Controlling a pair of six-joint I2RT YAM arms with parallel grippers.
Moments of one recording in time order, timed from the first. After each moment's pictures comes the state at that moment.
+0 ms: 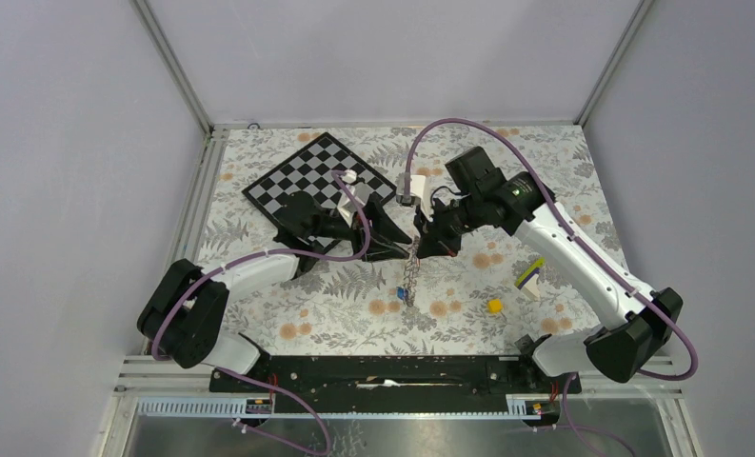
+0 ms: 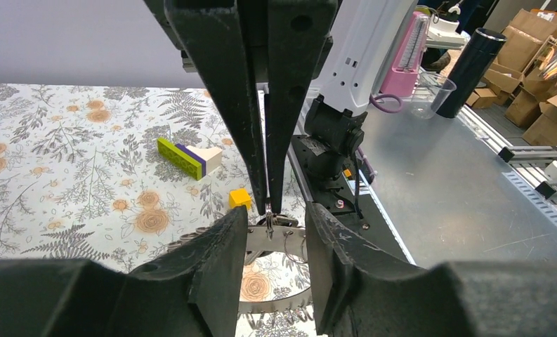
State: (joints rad) left arm -0.59 1.44 0.74 1.03 1.18 -0.45; right arm 0.65 1.38 1.45 -1.06 -0.65 -0.49
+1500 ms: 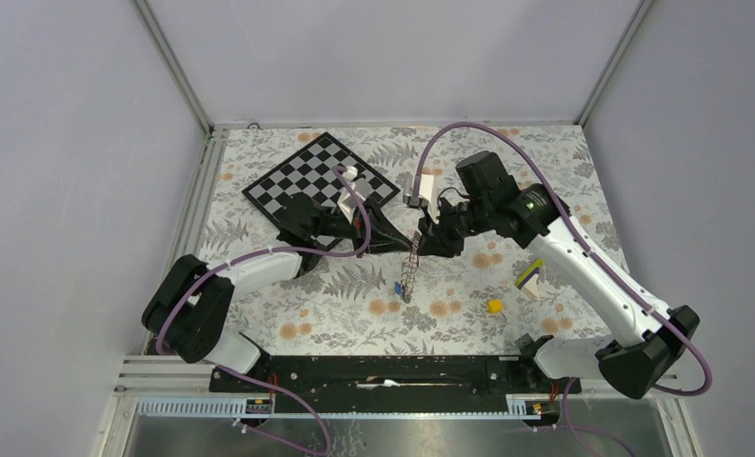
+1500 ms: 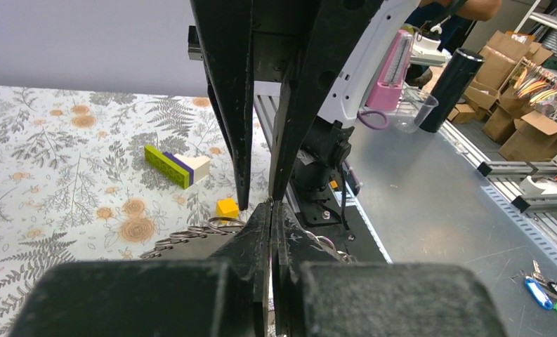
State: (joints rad) left arm -0.60 1.47 0.75 1.11 1.18 -0.56; right arm 0.65 1.31 1.40 -0.98 -0.61 -0.48
